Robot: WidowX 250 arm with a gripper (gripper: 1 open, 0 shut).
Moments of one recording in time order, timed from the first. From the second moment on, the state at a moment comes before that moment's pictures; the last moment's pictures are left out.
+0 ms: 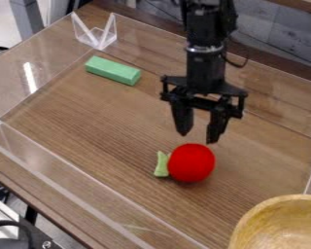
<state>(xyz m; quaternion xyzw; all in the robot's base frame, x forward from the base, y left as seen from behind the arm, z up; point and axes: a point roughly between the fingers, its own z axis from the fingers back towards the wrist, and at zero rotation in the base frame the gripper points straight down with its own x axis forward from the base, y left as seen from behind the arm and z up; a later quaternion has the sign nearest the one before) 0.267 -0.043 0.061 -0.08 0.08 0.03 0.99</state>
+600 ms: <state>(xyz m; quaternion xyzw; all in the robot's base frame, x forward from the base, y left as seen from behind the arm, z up) 0.264 -0.037 0.037 -0.08 0.07 0.05 0.99</state>
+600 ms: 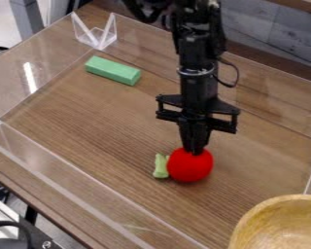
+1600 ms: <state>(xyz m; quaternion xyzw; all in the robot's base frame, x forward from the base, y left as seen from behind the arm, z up) 0.260 0.048 0.117 -0.11 0.05 0.01 0.99</state>
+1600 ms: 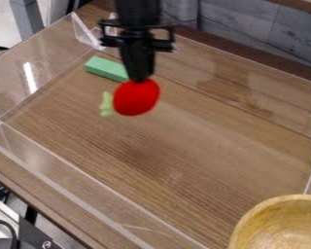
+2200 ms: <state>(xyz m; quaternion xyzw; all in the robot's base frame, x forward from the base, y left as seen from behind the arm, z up) 0.233 0.057 0.107 -0.10 0.06 0.01 0.99</state>
